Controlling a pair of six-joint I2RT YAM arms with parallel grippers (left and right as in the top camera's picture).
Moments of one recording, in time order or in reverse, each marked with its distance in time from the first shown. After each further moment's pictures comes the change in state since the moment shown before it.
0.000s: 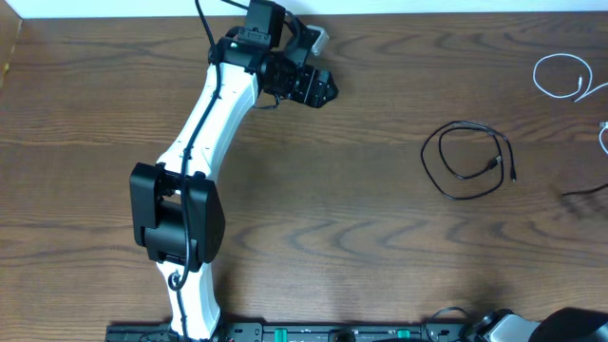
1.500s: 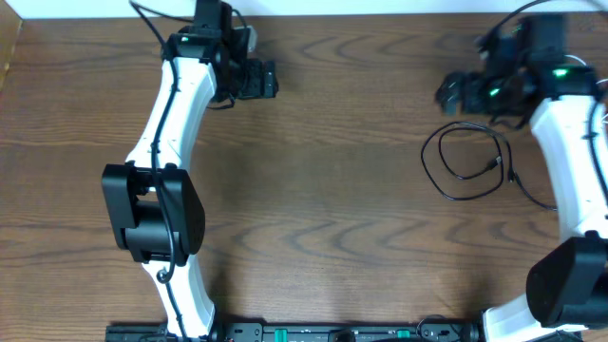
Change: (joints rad) left arm 0.171 0.000 0.000 -0.114 -0.264 -0.216; right arm 0.800 0.261 -0.093 -0.312 0.181 -0.504
